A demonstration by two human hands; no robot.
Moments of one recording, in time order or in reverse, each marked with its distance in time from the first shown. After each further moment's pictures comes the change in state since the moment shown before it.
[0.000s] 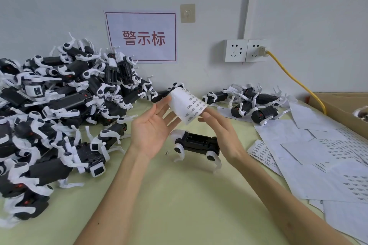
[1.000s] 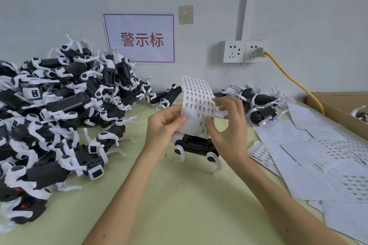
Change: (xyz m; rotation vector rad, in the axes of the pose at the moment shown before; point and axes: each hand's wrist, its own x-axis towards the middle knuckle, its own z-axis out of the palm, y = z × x) left_hand -0.001 -0.018 0.020 0.696 0.167 0.162; right_hand 0.004 0.013 -0.004 -0.464 0.466 -0.362
